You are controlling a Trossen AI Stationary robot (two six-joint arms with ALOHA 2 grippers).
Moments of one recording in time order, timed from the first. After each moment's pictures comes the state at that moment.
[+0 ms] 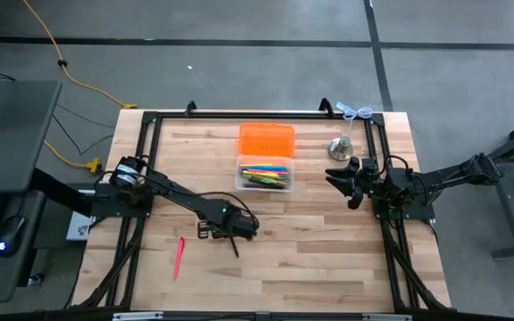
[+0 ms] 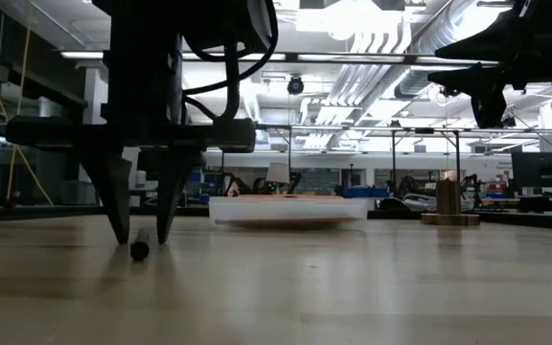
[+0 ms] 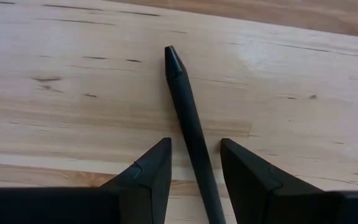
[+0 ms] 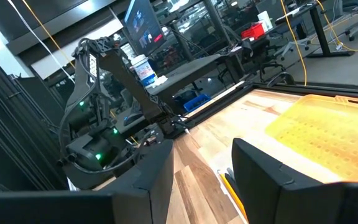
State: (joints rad) left arm -0.31 1.95 1.27 -0.79 -0.03 -1.99; right arm 0.18 0.36 0.07 0.38 0.41 0.50
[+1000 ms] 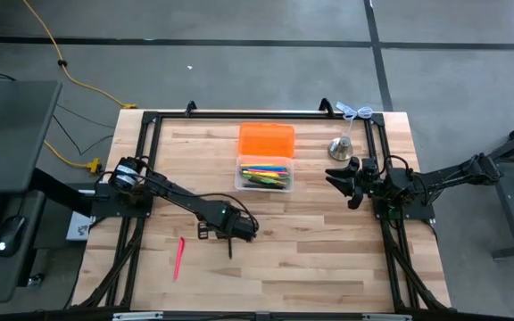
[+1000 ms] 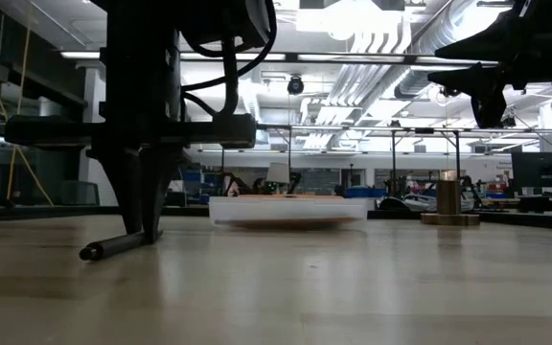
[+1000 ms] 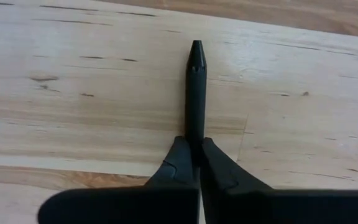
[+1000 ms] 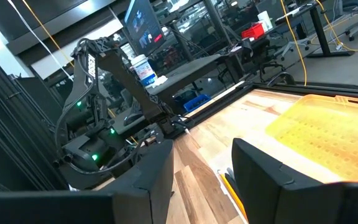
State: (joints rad) left arm -0.31 1.98 1.27 -0.80 -0.06 -1.99; right arm 0.18 0.36 0.07 0.38 0.41 0.50
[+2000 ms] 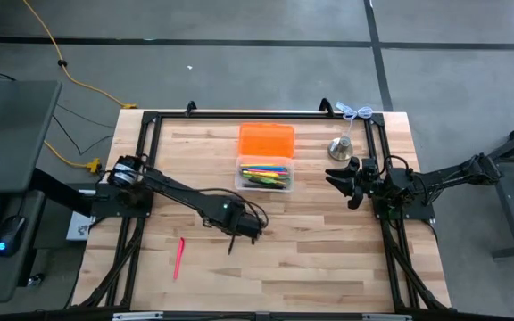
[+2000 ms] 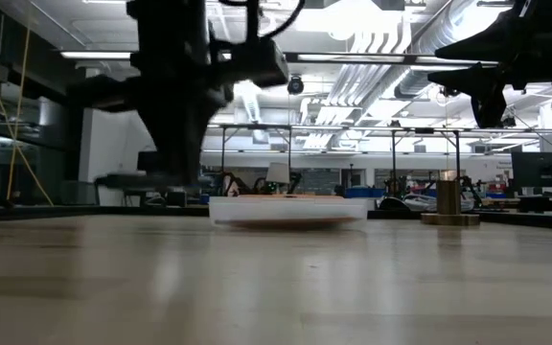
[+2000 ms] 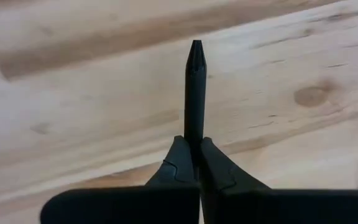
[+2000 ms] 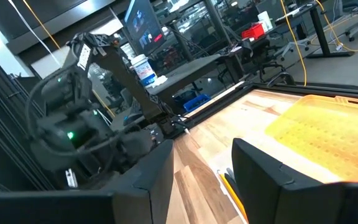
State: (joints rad) left arm -0.31 1.92 1.45 -0.95 -0.11 -1.64; right arm 0.18 0.36 0.07 0.38 0.41 0.49
